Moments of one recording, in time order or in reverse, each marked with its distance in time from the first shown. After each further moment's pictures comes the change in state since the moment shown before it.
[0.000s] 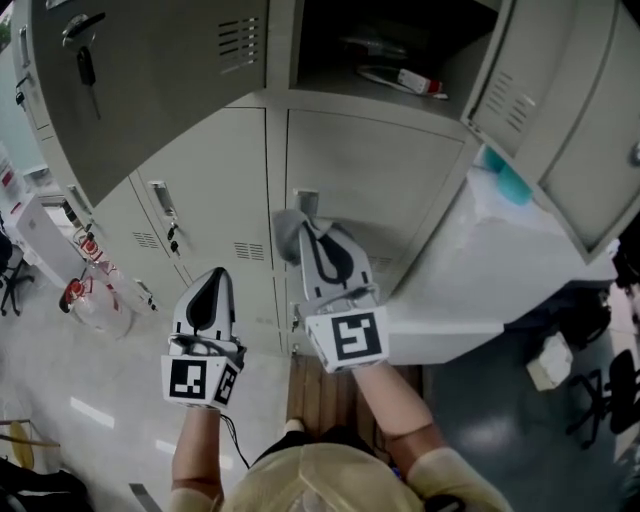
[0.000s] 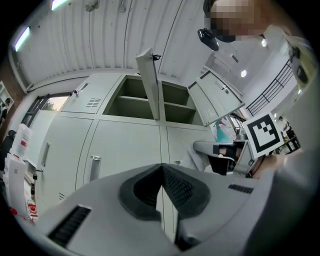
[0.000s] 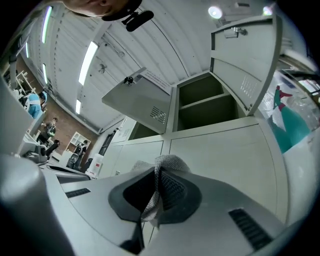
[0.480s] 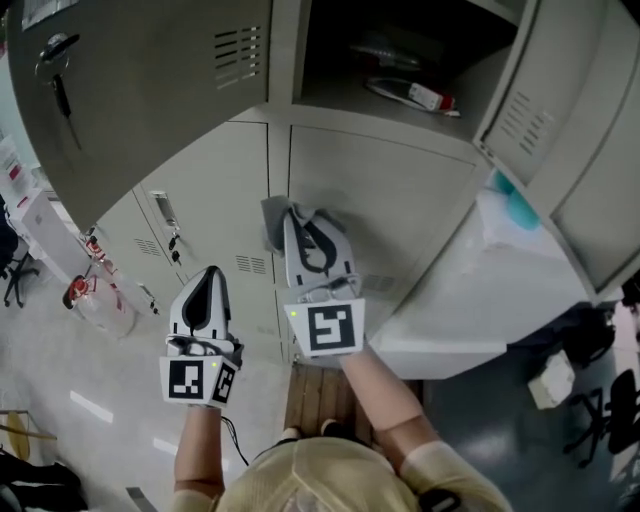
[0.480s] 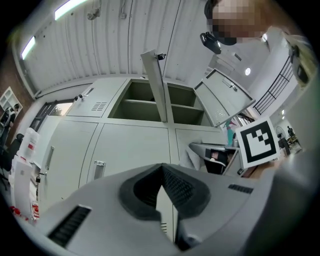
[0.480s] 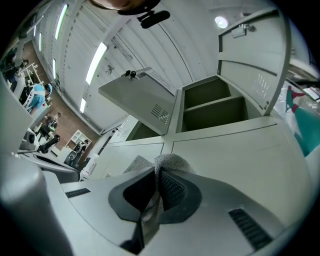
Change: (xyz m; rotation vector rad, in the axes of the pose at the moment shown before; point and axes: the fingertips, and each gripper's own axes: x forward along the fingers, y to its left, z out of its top) left arm 0.022 0.019 0.007 0.001 -0.058 0.092; right arm 0.051 -0.005 0.006 -0.086 -0.103 0.003
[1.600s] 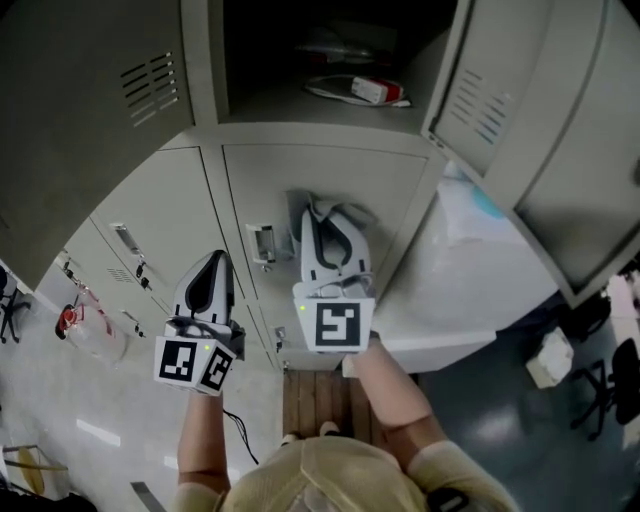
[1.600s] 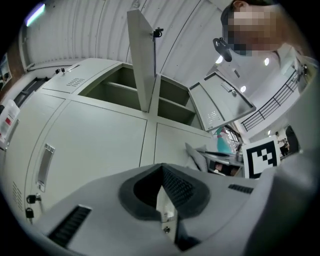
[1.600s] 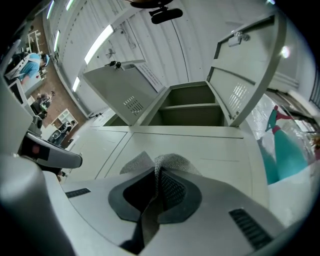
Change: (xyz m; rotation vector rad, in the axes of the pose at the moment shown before) left arm 0.082 -0.064 0.006 -0.116 -0.008 -0.207; right arm -0.022 -0.104 -0.017 -0.175 0.099 -0.177
